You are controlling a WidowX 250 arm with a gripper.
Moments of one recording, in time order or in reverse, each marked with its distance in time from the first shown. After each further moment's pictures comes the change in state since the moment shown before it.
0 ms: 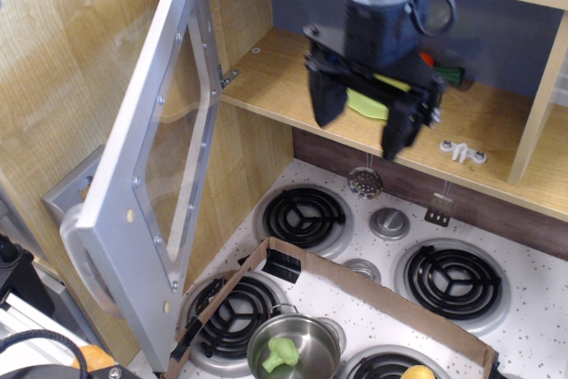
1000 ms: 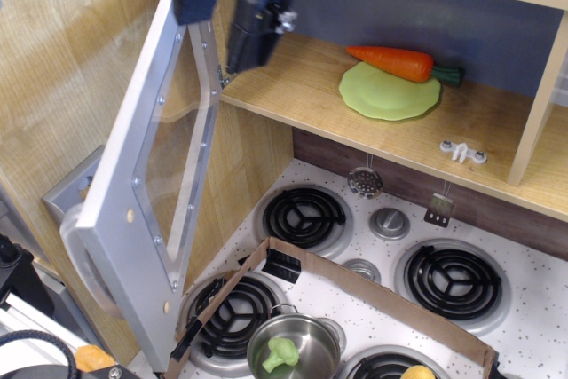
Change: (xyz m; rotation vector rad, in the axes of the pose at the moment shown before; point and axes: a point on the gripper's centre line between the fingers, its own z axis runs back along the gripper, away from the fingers) arm -0.056 0.065 0.075 0.167 0.184 -0.121
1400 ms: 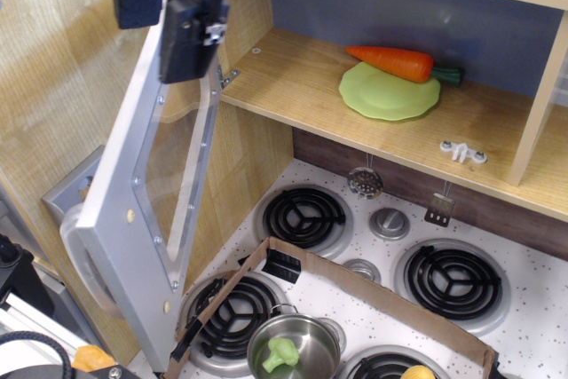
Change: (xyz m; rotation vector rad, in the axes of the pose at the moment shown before) arm -0.031 0.010 -0.005 0.020 0.038 -0.083
